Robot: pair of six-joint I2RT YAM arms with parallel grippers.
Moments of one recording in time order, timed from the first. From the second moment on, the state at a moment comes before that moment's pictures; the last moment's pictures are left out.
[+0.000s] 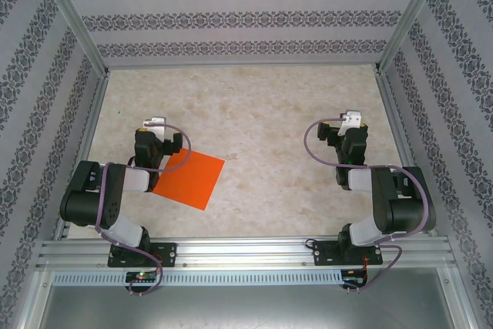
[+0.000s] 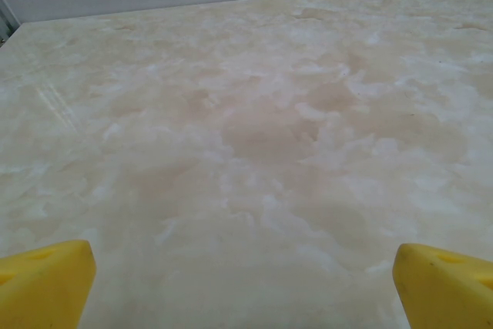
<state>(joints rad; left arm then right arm) -0.08 1.57 0.40 0.80 -0.09 0.02 0.00 1.50 0.38 0.85 0.10 0.00</state>
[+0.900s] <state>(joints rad) -0.08 1.56 0.40 0.80 -0.09 0.01 -0.01 1.50 0.38 0.84 0.10 0.00</state>
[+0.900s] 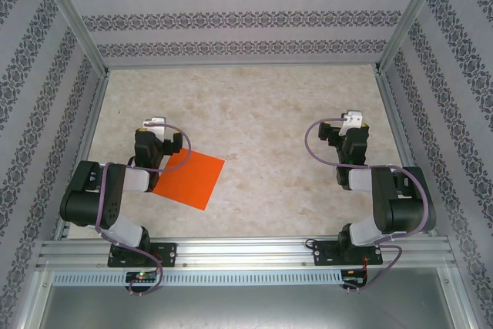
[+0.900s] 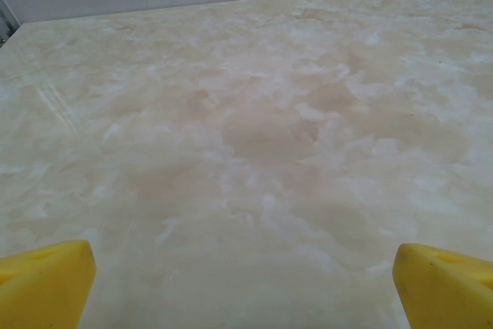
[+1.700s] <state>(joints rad) -0.07 1.05 0.45 0.37 -0.09 -0.21 0.03 1.20 0.75 -0.06 0.02 0.42</state>
